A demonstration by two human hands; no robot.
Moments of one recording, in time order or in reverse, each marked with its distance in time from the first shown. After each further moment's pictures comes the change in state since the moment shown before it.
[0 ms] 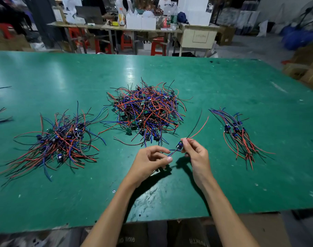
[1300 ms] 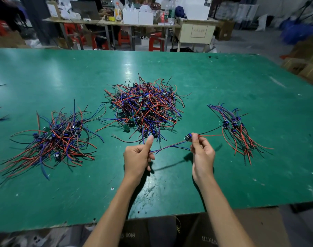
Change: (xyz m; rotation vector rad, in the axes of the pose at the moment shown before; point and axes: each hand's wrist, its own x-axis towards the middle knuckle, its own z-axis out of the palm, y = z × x) left_hand -0.002 -0.002 0.004 -0.007 0.524 -0.007; right_hand 0.005 0.006 -0.003 0.209 0.304 0.001
